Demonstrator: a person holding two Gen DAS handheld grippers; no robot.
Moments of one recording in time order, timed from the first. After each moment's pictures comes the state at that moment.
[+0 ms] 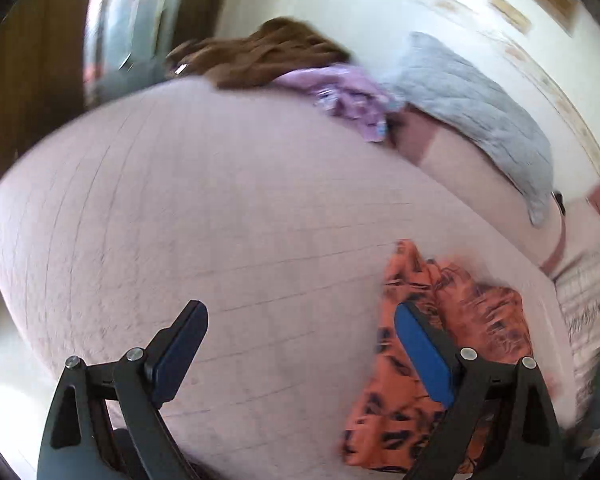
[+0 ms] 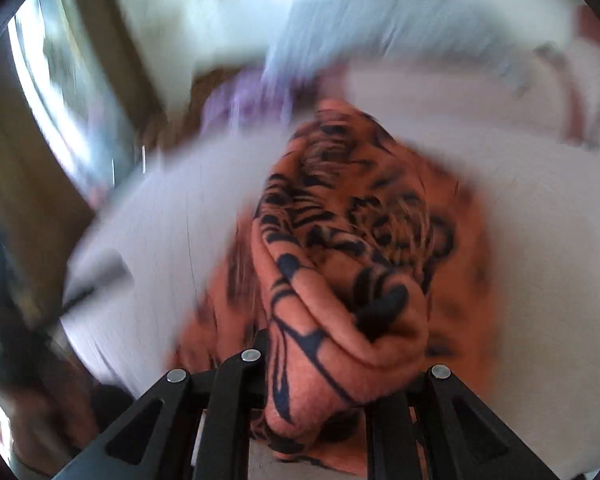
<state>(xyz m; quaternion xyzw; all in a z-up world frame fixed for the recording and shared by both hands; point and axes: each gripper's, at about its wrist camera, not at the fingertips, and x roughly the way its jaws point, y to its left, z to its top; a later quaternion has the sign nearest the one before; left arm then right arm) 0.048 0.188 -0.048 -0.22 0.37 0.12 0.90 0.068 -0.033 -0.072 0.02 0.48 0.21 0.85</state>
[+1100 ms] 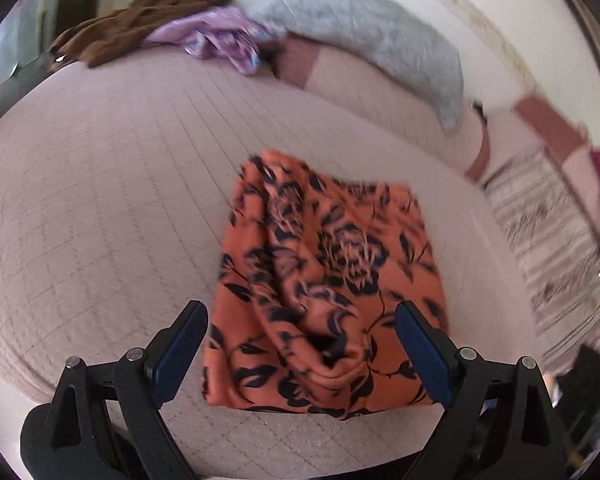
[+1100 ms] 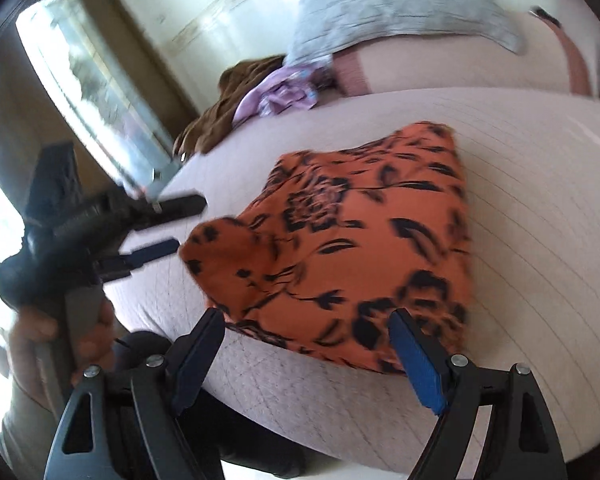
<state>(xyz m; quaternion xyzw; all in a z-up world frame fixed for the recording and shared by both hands) 0.078 0.065 -0.027 -0.16 0.46 -0.07 0.87 -0.022 -0.093 -0.070 0.12 0.42 0.26 0.86</state>
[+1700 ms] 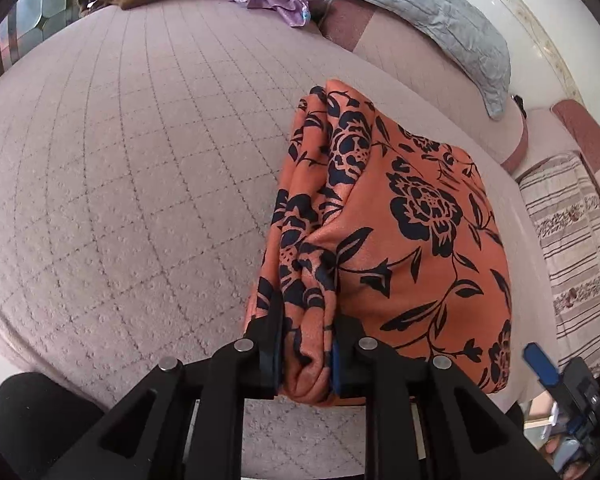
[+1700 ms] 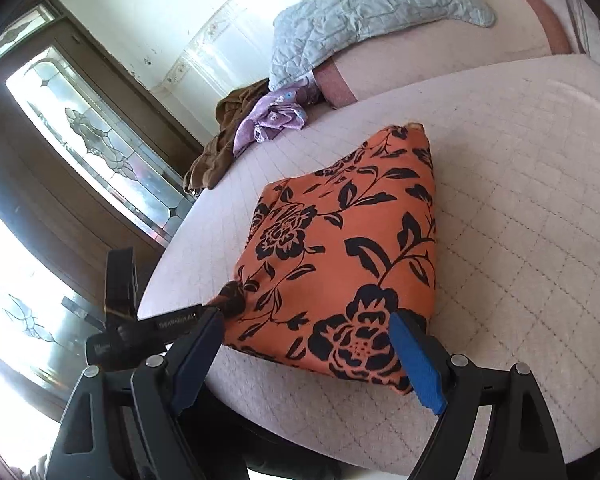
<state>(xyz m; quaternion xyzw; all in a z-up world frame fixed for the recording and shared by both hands) 0.063 0.086 -0.075 -0.20 0.50 -0.02 0.84 -0.004 -0.133 -0.077 0.21 0.42 0.27 0.84</state>
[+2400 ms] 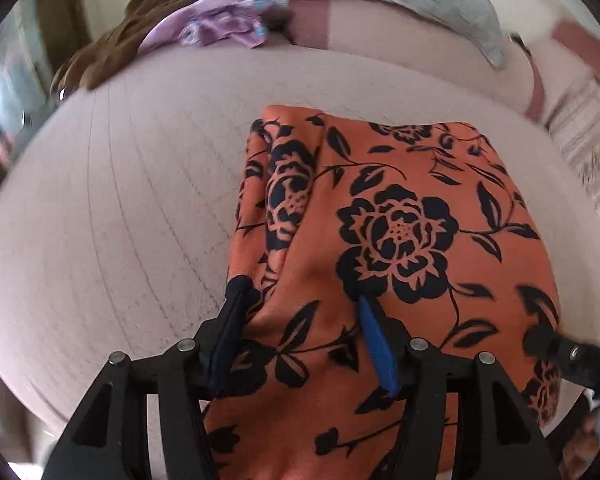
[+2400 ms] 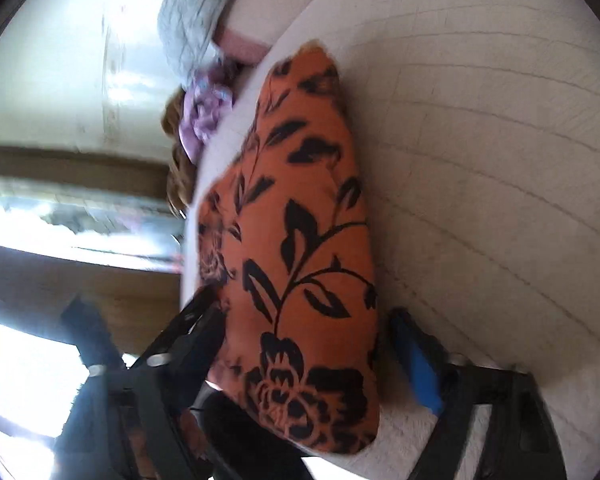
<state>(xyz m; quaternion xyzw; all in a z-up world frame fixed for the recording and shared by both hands) 0.115 0.024 -0.069 -0.05 0.49 0.02 0.87 0.072 -0.163 -0.156 0.36 0.53 0.26 0.72</state>
